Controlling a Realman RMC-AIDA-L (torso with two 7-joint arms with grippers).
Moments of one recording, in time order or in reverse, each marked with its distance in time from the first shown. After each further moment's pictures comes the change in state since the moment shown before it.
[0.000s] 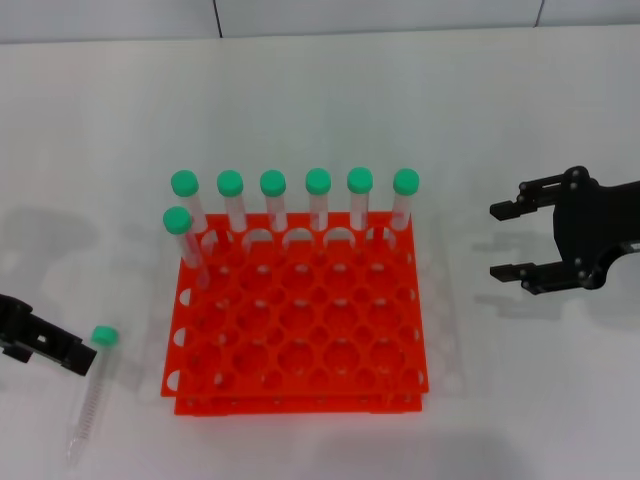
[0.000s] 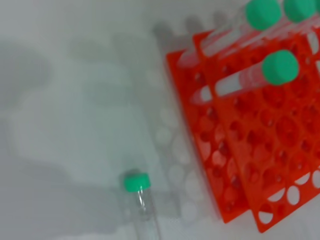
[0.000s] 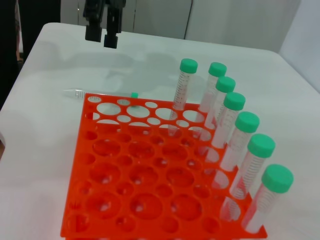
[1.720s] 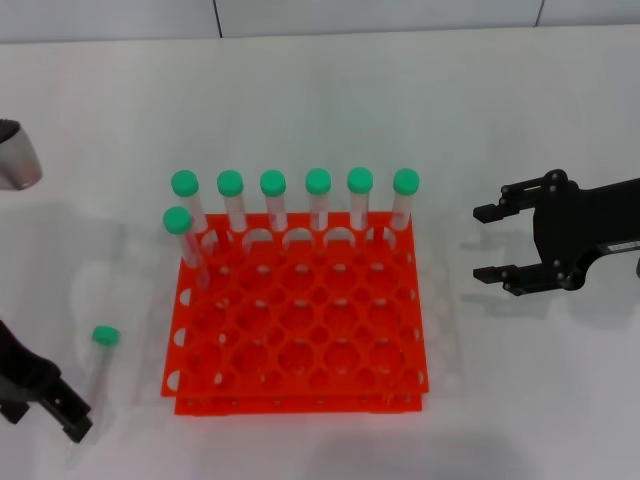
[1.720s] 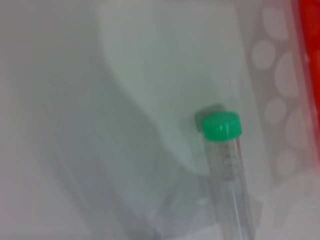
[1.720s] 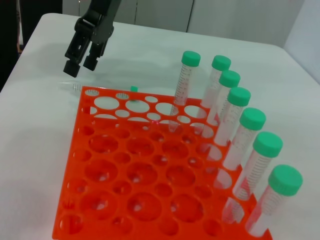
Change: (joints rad) left arm -0.208 -0.075 0.097 -0.456 0.342 -0.130 0.080; right arm 0.009 0.003 -0.066 0.016 0.001 0.065 0.008
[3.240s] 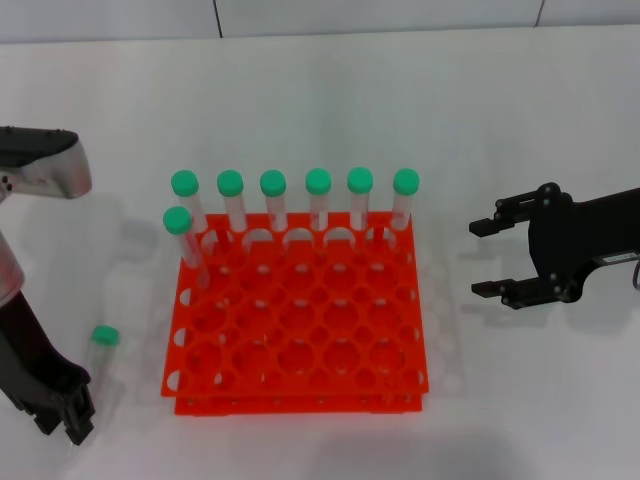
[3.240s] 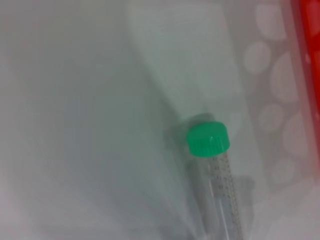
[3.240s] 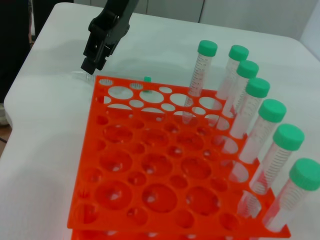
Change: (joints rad) left arm -0.101 -0.063 0.002 -0.116 0.104 -0.029 -0.031; right arm 0.000 -0.001 -0.034 0.002 -0.015 0.004 -0.008
